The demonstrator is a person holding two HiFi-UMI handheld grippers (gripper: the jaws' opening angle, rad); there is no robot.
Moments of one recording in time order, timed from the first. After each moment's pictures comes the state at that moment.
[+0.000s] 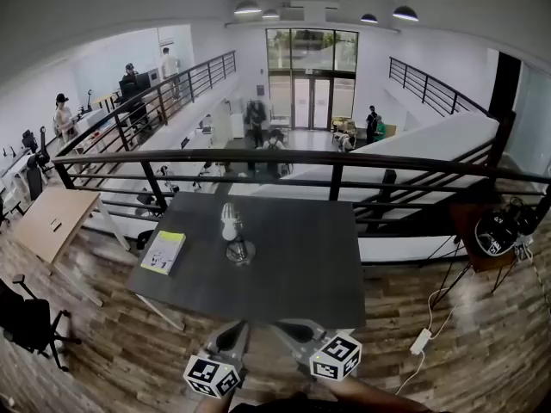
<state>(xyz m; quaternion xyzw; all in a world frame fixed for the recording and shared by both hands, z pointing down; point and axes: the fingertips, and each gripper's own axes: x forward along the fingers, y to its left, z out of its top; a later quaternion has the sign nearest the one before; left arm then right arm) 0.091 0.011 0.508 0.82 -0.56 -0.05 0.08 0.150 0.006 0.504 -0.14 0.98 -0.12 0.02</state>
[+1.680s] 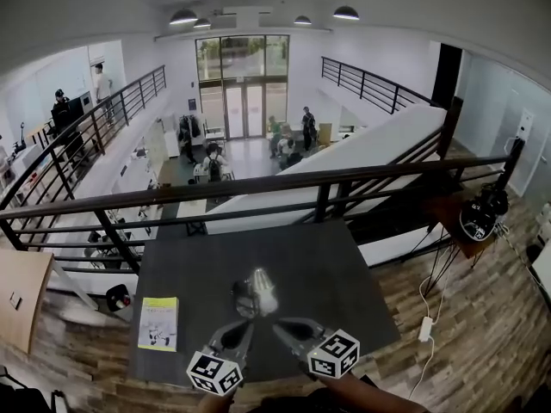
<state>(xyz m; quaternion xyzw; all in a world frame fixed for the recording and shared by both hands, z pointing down) -0.097 -0.204 0.509 0.91 -0.40 -0.05 0.10 -0.052 -0.197 0.506 -0.30 0.94 -0.13 0.00</state>
